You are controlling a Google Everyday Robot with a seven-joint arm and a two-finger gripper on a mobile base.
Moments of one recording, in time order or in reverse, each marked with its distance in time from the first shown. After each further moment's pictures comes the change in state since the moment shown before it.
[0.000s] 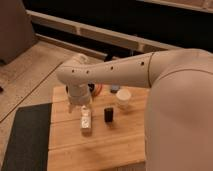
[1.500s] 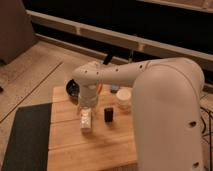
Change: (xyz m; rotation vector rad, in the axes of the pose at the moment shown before) arm -0.003 -0.035 0.070 -0.008 0.201 0.325
